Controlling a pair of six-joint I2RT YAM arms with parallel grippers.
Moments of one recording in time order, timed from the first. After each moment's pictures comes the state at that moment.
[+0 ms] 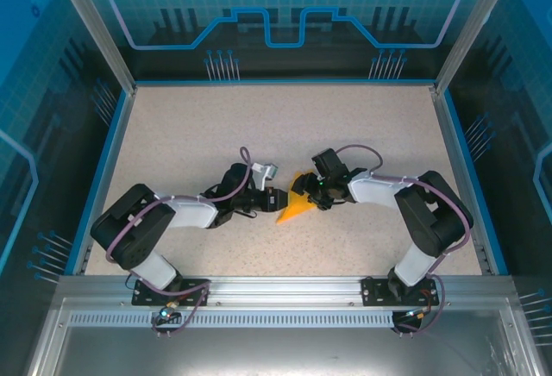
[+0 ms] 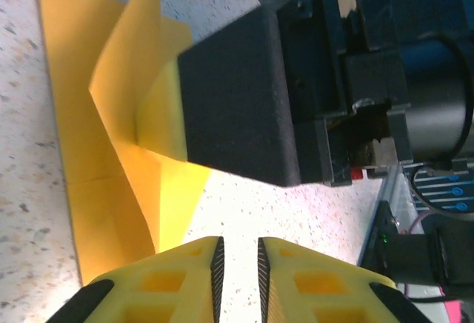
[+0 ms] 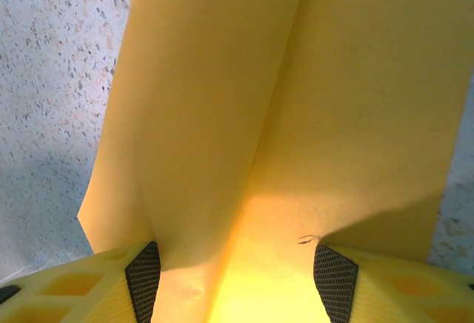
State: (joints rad) left arm -0.62 1.60 0.55 0.50 0.56 -0.72; right arm 0.57 1.68 0.81 -0.19 -0.25 1.07
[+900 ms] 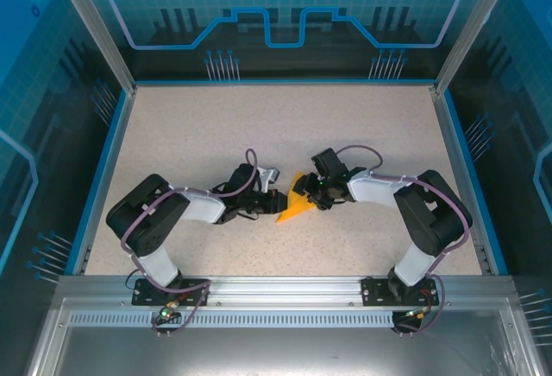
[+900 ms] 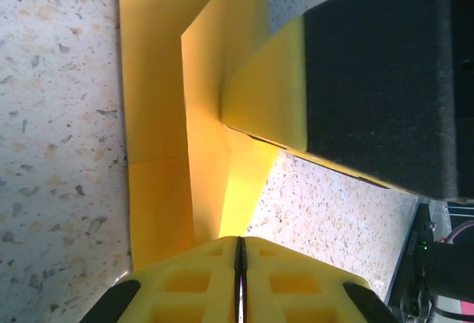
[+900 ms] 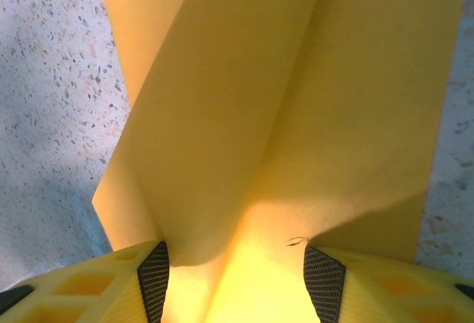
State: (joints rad) left arm -0.62 1.72 0.61 0.42 0.52 -0.73; right arm 0.57 1.69 0.82 -0.21 -0.24 1.10
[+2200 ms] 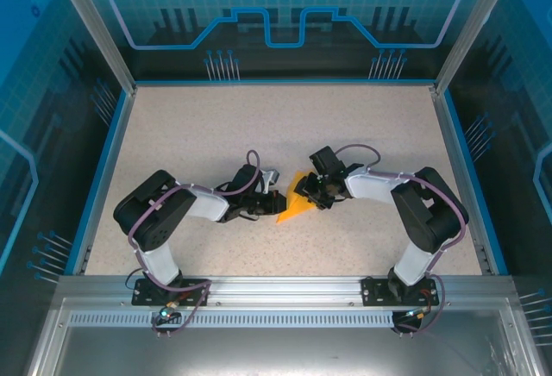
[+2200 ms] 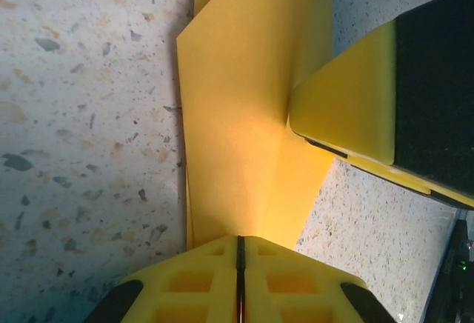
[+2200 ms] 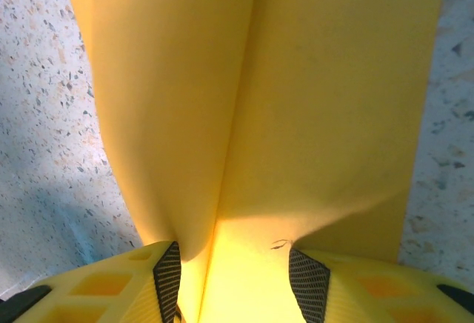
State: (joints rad) left arm -0.62 1.77 0.63 0.38 0.47 -0.73; right arm 0.57 1.73 0.86 -0.29 -0.23 1.10
